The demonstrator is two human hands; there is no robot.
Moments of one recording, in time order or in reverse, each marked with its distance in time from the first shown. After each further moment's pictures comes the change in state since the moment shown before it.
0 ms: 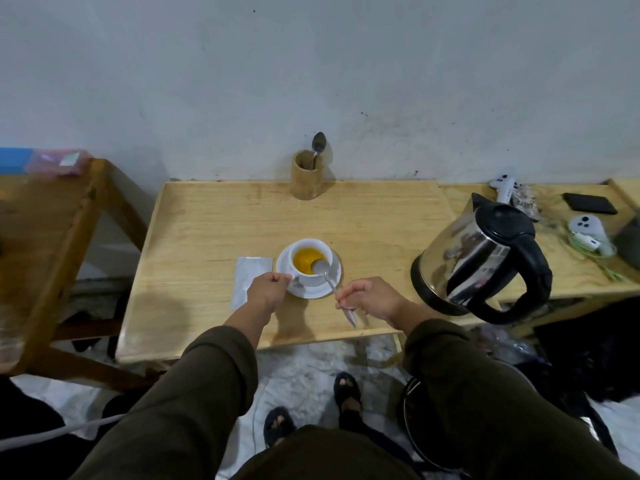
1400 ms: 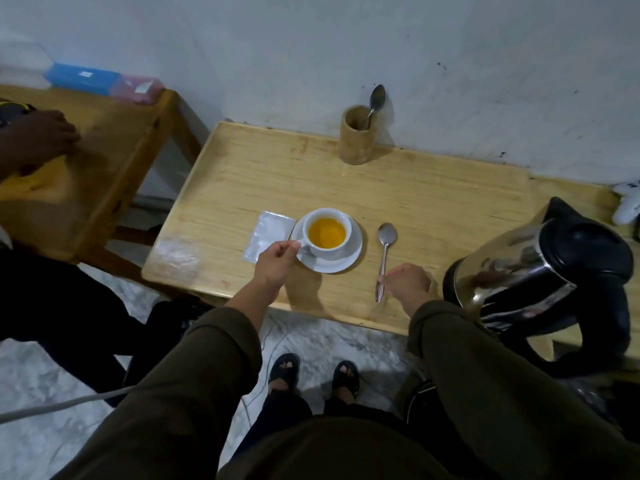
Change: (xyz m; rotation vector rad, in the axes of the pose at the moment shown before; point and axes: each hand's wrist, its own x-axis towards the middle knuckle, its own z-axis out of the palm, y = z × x) left_hand -0.014 -0.019 0.029 -0.271 0.261 -0.017; right_hand 0.073 0.034 -0.042 -0.480 0.233 0.222
